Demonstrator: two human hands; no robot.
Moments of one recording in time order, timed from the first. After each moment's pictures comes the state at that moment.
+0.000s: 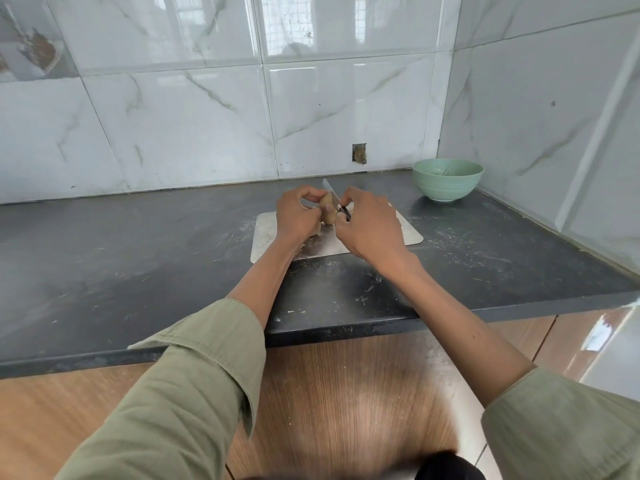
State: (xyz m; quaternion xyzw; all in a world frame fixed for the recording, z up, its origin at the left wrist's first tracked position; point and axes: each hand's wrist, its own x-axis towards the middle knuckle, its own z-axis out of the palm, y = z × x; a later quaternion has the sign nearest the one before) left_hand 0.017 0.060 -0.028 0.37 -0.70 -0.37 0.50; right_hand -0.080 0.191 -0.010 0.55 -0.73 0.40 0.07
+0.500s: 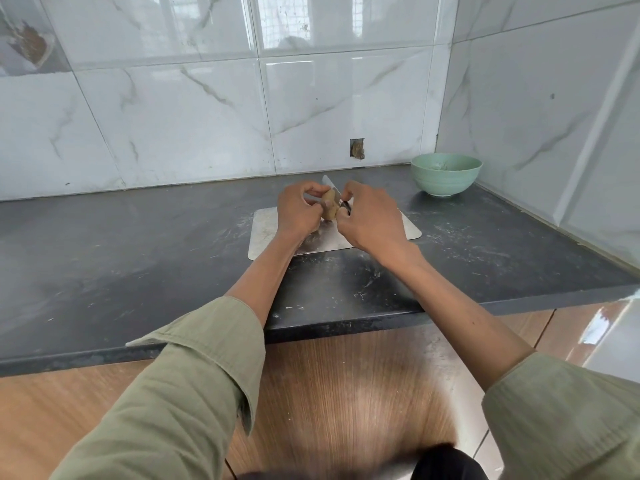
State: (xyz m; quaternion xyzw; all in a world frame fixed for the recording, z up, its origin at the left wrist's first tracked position) left_hand 0.012 0.054 -0.031 0.36 -0.72 -0.34 0.48; right_hand -0.086 0.188 -0.007 0.56 -0.73 0.38 0.06
